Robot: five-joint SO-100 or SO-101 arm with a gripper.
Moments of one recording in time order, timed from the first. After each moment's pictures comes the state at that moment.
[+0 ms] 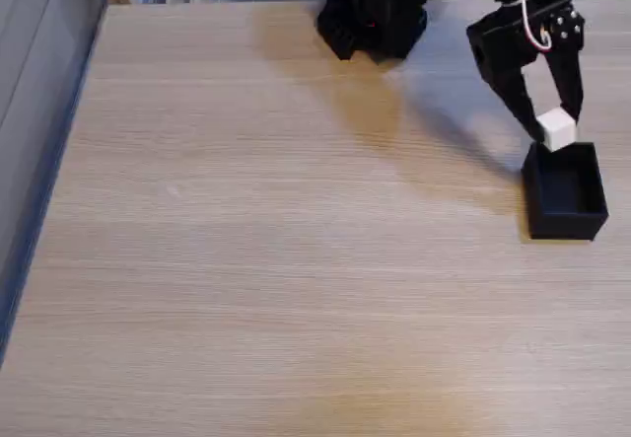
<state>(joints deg) -34.5 128.8 130.1 42.7 -70.5</state>
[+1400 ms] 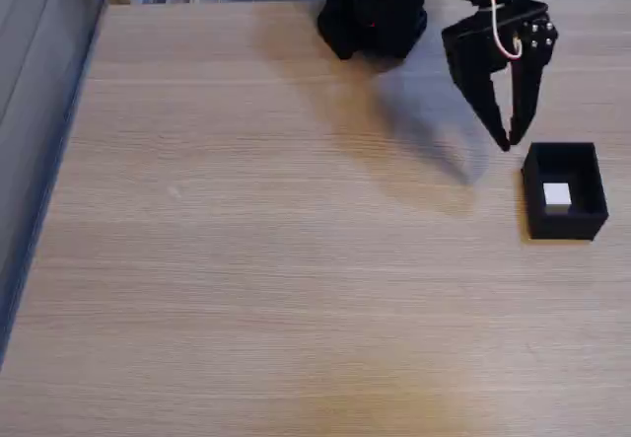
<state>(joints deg) -26.0 133.1 131.8 46.7 -72.1</state>
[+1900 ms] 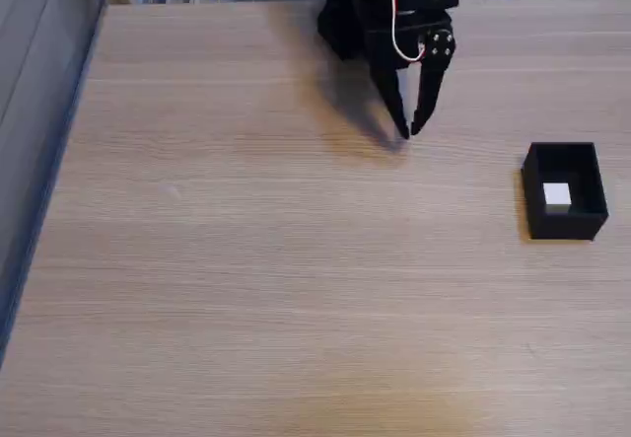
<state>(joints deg) -12.0 170.2 165.2 57.2 -78.9</state>
